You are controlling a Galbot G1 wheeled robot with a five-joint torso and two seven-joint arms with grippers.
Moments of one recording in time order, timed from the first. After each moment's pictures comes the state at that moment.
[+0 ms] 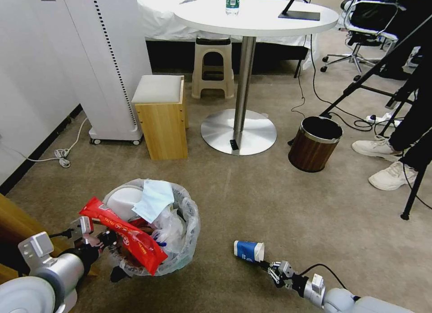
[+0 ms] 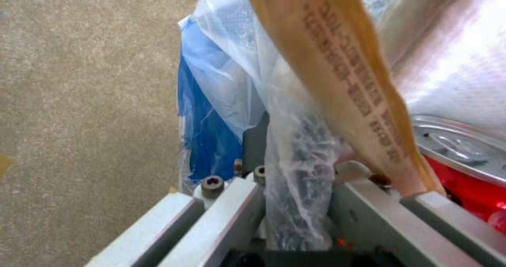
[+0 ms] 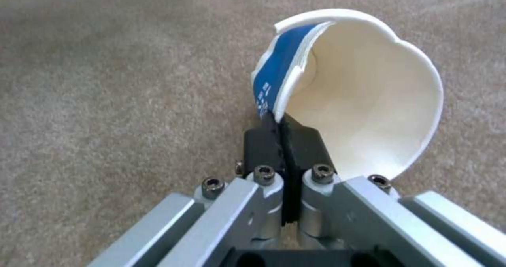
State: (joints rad) left arm 1.78 -0.98 -0.88 -2.42 -1.46 0.56 -0.57; right arm -0.79 0.81 -0.80 0.97 0.83 0.80 -0.38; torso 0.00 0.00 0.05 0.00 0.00
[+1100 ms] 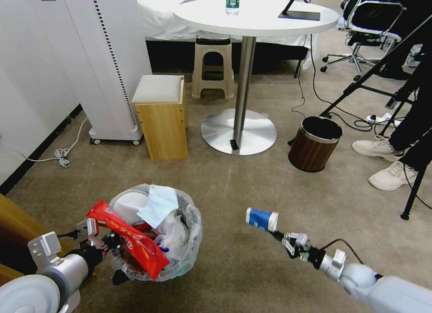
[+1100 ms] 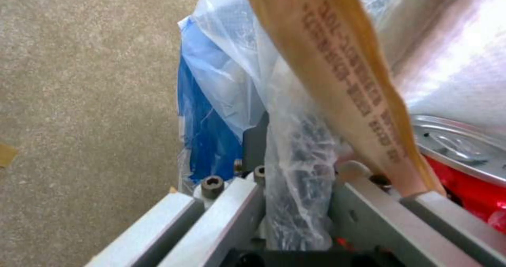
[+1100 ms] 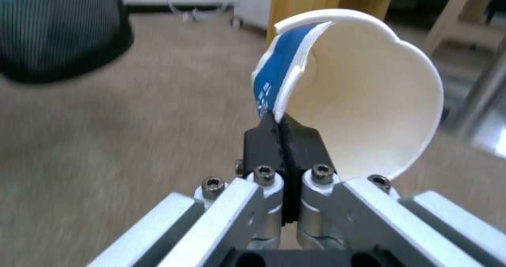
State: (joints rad) left arm 1.77 -0.93 -0.85 -2.39 -1.45 0.58 -0.56; right arm -0.74 0.60 -0.62 1.24 0.86 0.81 -0.41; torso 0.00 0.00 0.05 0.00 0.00
